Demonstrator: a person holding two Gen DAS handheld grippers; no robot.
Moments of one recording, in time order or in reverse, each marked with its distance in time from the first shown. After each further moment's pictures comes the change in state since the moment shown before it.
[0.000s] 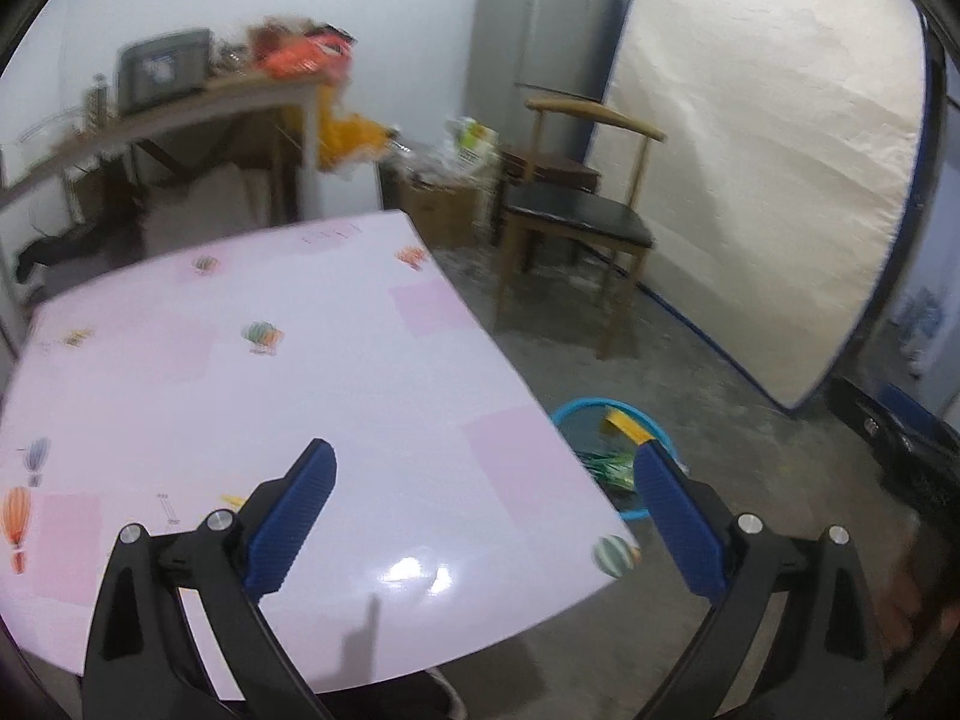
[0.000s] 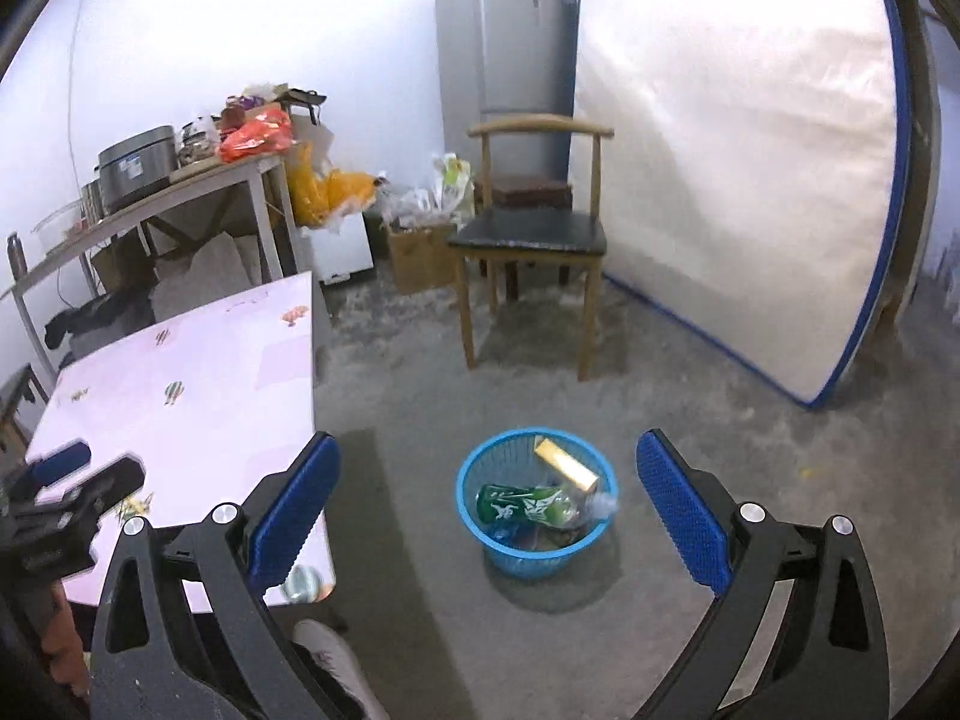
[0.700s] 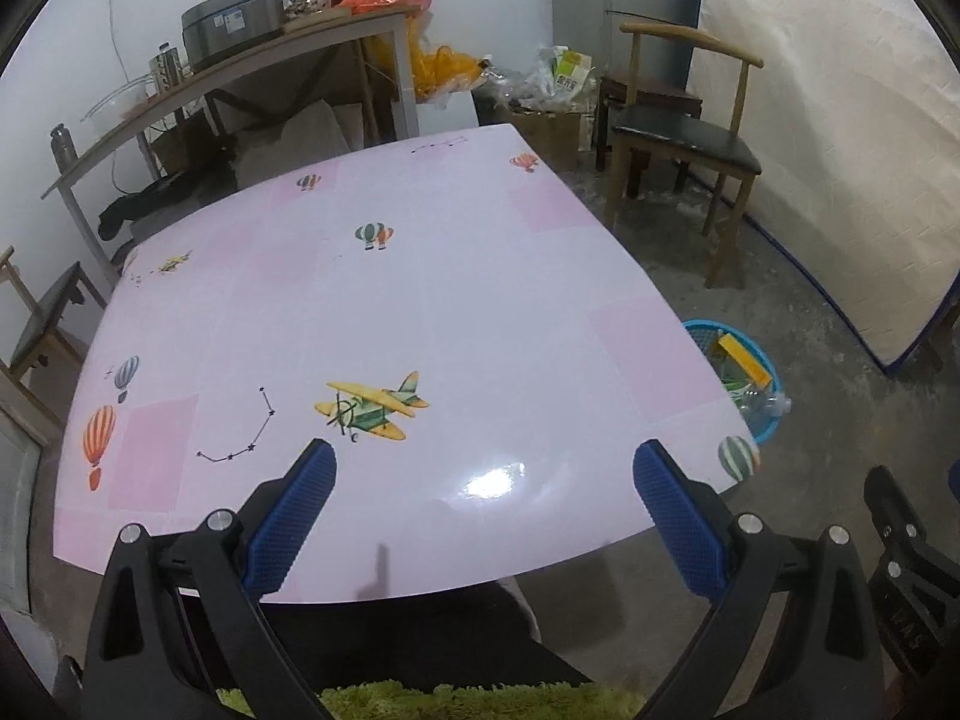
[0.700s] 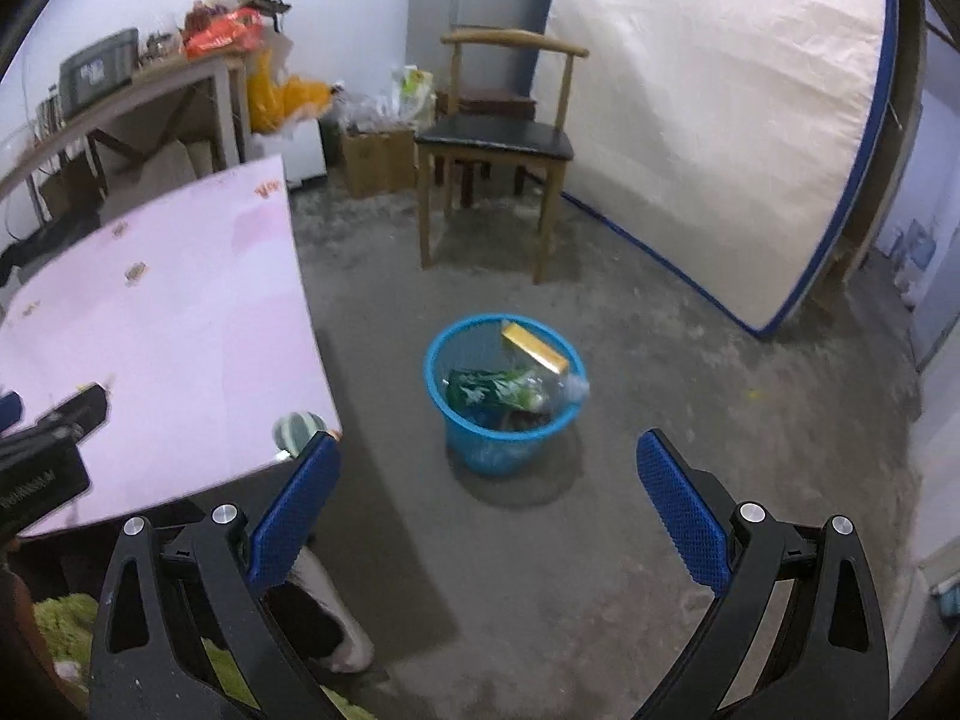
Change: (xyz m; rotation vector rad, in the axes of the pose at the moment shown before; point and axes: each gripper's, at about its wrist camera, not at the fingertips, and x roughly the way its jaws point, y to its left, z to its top) left arm 0.011 0.019 -0.034 -0.008 0.201 0.257; right arm 0.015 0.045 -0.061 -0.031 0.225 -0.173
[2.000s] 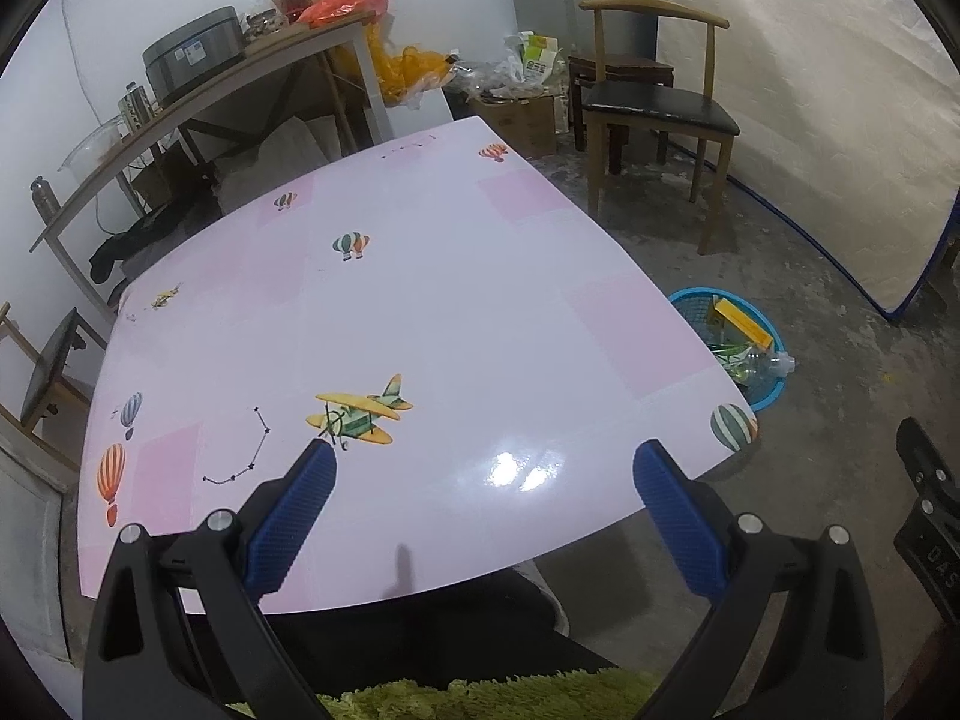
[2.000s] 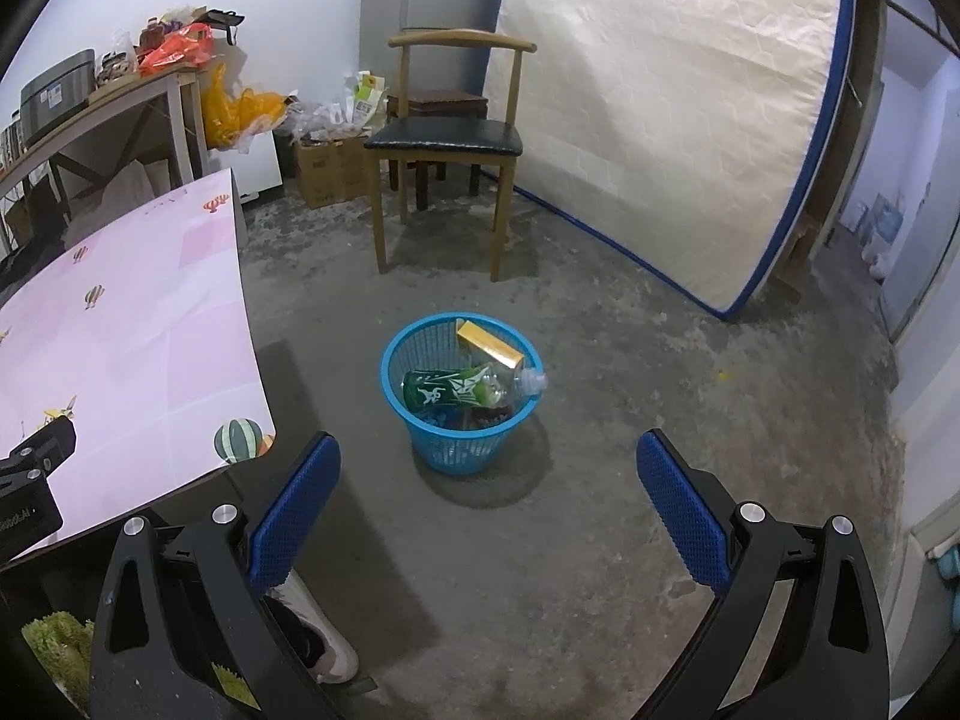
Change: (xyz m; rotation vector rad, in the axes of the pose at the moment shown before) left arm -0.001 -0.018 0.000 0.122 0.020 0.008; right arm -0.006 -0.024 -0.015 0.075 -0.009 -0.069
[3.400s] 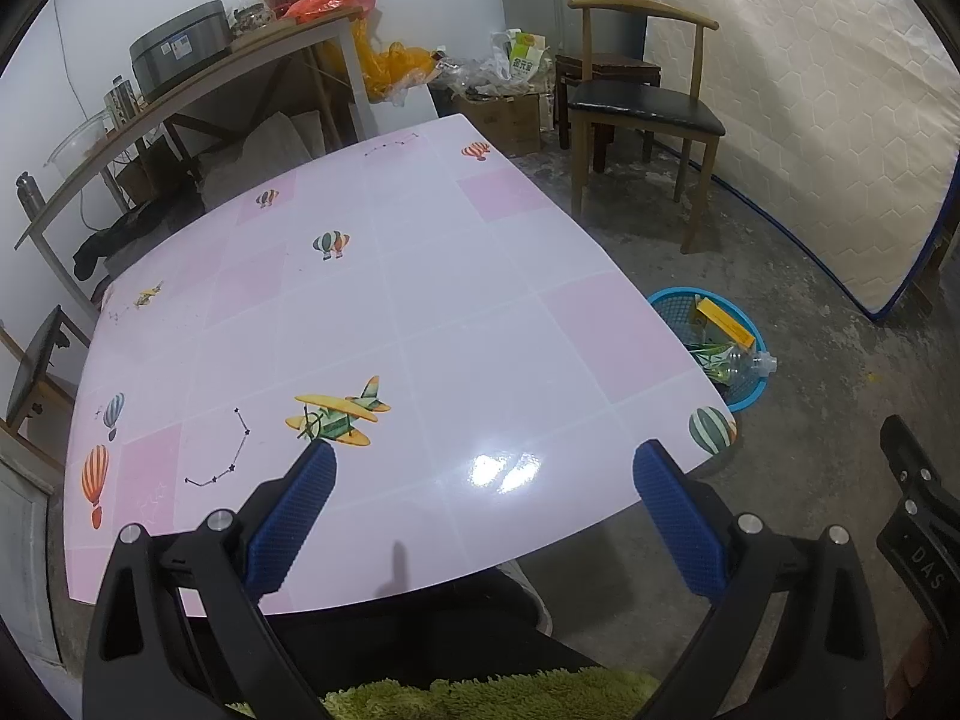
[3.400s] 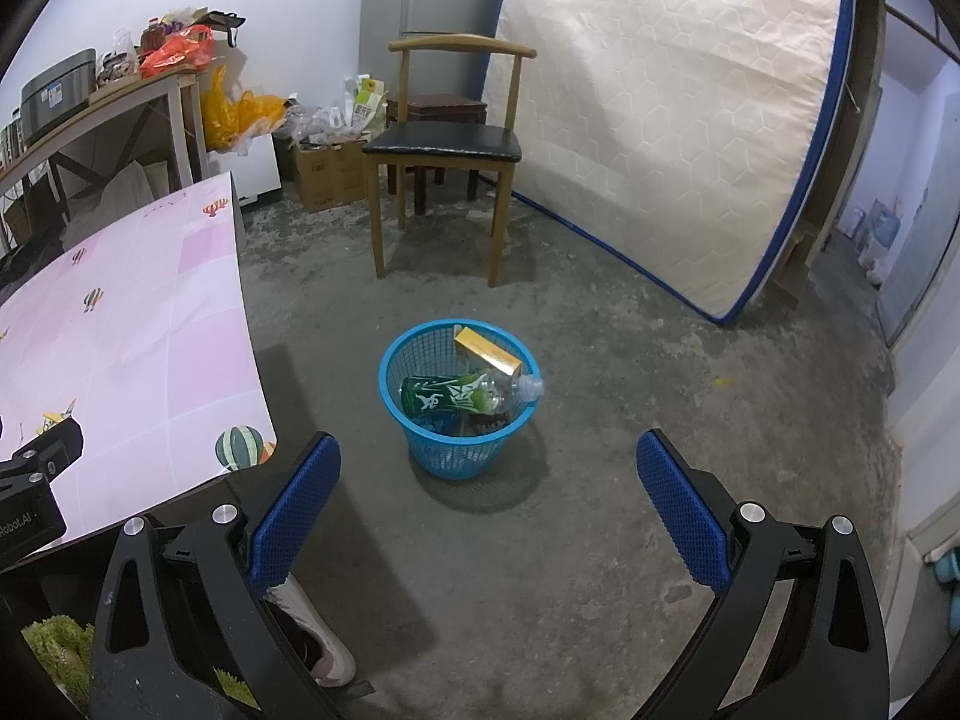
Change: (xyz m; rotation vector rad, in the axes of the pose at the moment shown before) left arm 0.002 -0.002 0.004 -0.002 0.007 -0.040; right arm 0.001 -0.002 0.001 -0.006 -0.010 -0.003
